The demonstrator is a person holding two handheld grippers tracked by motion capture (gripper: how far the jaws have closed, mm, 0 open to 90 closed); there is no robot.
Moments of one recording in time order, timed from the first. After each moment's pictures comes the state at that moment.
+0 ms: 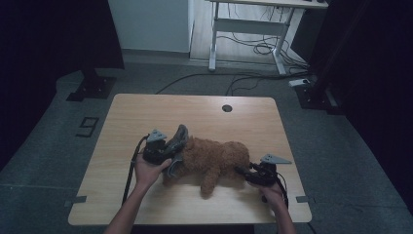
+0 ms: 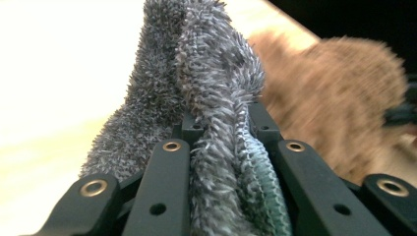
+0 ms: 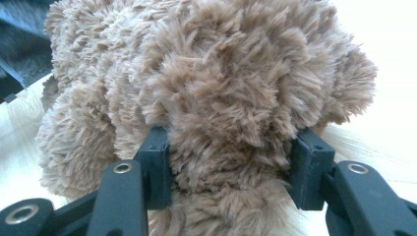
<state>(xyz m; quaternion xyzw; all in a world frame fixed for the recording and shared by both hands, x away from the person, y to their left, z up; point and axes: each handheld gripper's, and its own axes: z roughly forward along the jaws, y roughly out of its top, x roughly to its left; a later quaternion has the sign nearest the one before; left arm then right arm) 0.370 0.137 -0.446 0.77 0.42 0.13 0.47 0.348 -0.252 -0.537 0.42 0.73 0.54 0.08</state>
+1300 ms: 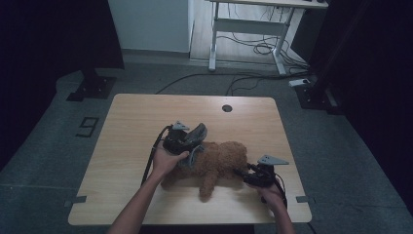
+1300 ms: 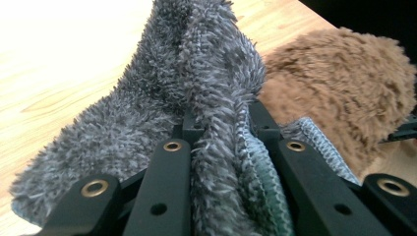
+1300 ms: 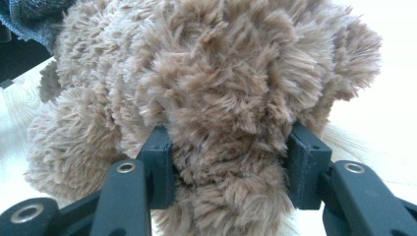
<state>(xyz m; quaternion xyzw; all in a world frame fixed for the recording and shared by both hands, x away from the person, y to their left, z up) 0.407 0.091 -0.447 0.81 0.41 0.09 0.41 0.345 -0.245 -0.536 0.40 0.74 0.53 0.09</state>
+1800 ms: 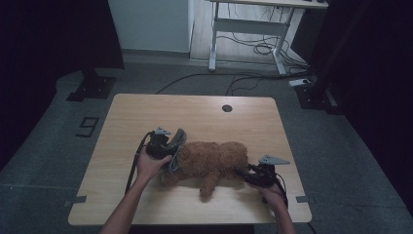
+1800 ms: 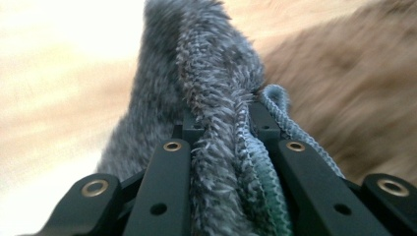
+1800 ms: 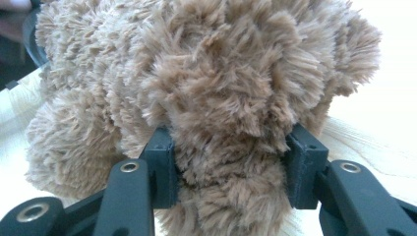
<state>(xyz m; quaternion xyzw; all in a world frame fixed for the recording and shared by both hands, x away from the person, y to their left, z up) 0.403 0.147 -0.484 0.79 0.47 0.09 0.39 0.347 -0.249 -0.539 0.41 0.74 0.53 0.08</state>
